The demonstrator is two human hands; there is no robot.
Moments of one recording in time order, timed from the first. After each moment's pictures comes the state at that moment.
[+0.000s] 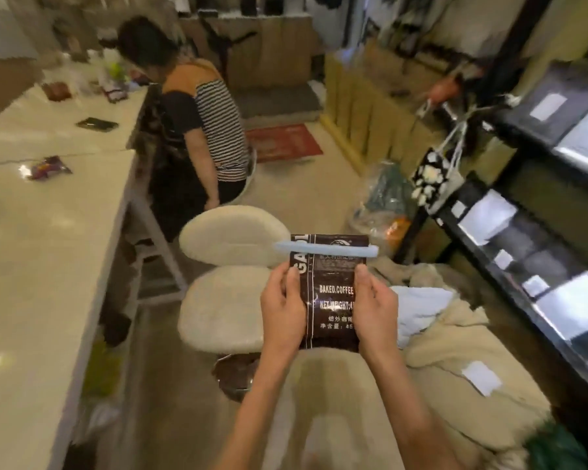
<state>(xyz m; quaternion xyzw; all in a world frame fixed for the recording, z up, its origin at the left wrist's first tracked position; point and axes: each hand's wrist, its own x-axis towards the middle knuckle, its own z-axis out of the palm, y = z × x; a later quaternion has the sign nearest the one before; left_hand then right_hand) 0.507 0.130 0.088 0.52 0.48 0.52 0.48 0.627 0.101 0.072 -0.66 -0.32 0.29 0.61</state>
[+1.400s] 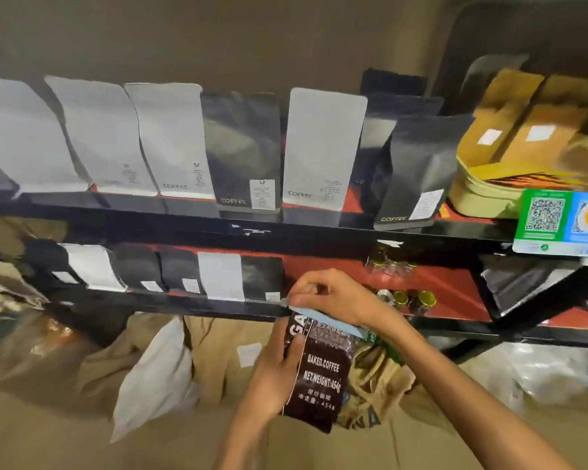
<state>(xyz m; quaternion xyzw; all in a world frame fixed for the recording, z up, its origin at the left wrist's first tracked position) 0.991 -0.028 0.015 0.82 0.04 -0.11 0.57 1.094 -0.176 0.080 -0.85 -0.22 0.16 0.45</state>
